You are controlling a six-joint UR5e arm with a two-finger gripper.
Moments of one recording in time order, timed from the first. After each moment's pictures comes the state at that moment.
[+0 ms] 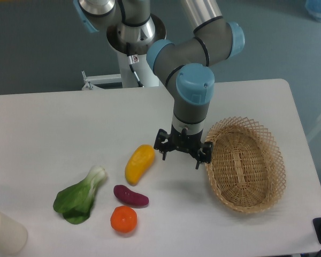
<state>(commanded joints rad) 2.47 -1.88 -1.72 -0.96 1.44 0.78</state>
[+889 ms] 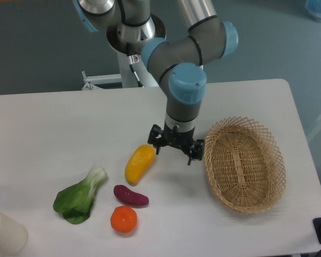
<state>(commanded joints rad) 2.37 -1.86 -1.83 -0.96 1.47 0.84</state>
